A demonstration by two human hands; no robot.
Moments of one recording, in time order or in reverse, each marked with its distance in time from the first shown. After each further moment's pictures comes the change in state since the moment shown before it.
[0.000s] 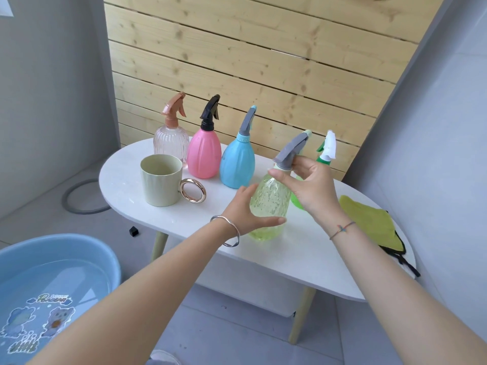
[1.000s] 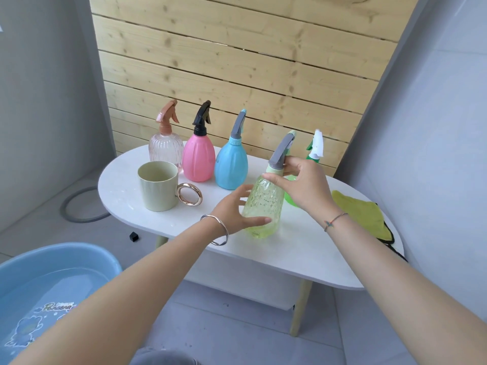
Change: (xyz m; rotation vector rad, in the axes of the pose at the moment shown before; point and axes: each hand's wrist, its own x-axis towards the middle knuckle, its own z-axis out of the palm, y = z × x) left_hand -0.012 0.007 -0.016 -0.052 -0.047 -0.036; right_hand -0.002 -0.008 -0.010 -0.336 -0.004 -0.023
